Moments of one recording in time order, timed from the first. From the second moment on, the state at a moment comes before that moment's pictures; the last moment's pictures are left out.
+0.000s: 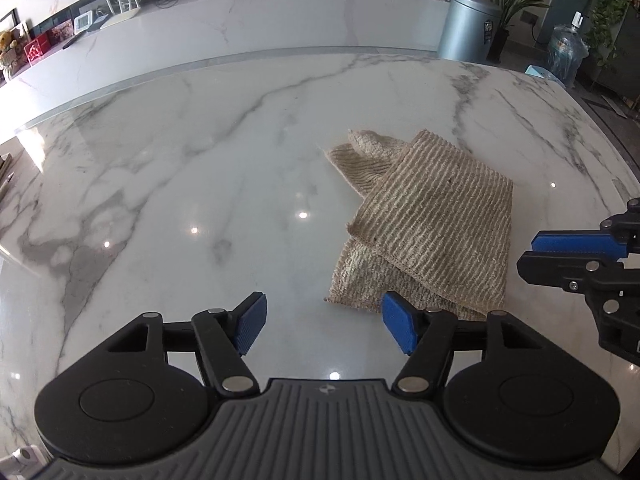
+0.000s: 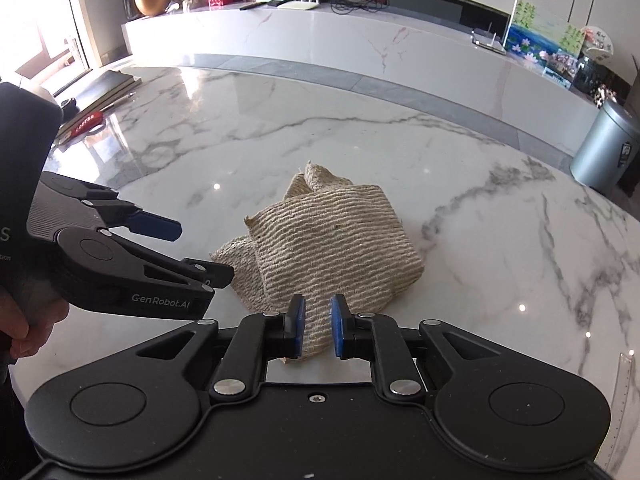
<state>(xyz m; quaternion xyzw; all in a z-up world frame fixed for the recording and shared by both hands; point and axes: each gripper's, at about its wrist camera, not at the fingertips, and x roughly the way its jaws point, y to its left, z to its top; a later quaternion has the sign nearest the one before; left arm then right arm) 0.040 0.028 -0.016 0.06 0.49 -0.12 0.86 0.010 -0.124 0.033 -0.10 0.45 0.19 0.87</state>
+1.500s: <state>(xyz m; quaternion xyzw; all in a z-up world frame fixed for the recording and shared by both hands) 0.041 0.025 -0.025 0.03 0.48 -0.18 0.86 0.015 -0.120 -0.002 -0.12 0.47 0.19 0.86</state>
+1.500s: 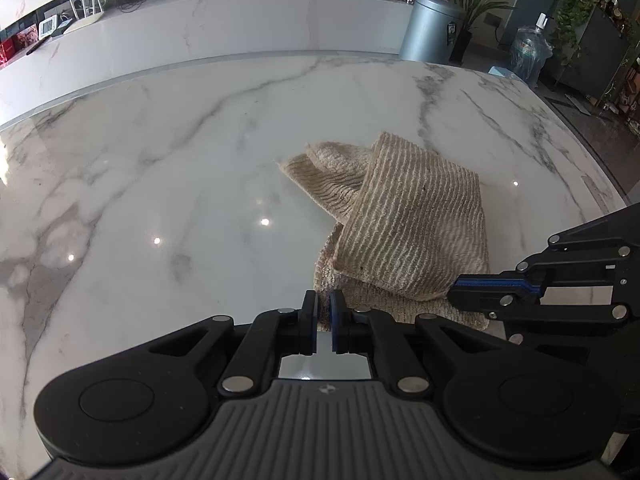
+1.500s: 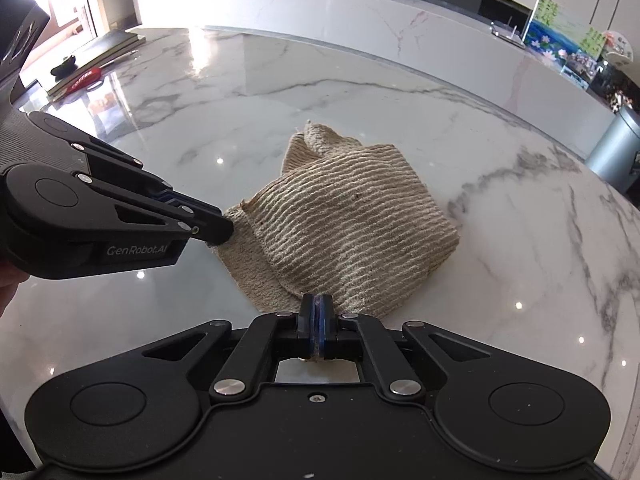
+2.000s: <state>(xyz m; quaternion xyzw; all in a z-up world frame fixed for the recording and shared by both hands) 0.014 0.008 -0.025 0.04 0.50 -0.21 0.84 -0.018 -0.169 -0.002 -0.05 0.51 0.12 0.85</state>
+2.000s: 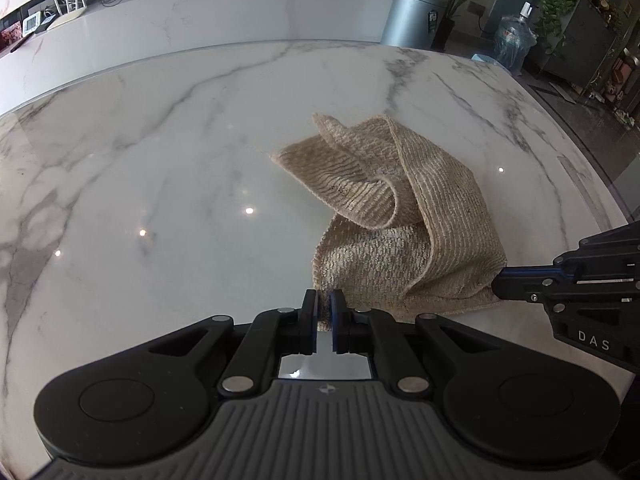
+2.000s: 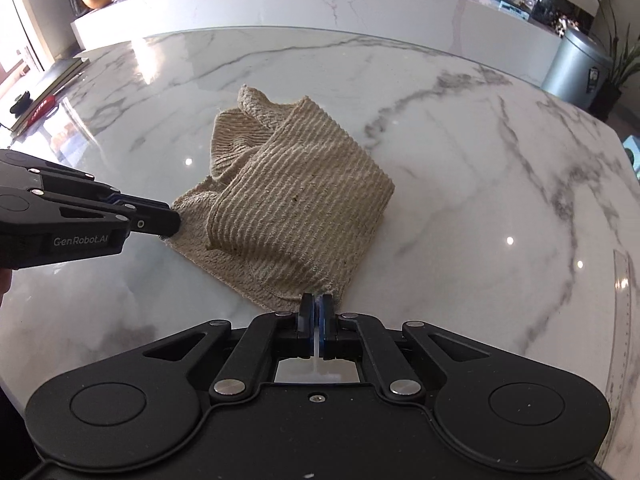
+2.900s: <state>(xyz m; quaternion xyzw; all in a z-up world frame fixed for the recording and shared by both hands) -0.017 -0.012 -0.025 0.04 0.50 -0.21 0.84 -0.011 -0.148 0.057 -0.07 0.47 0.10 0.87</state>
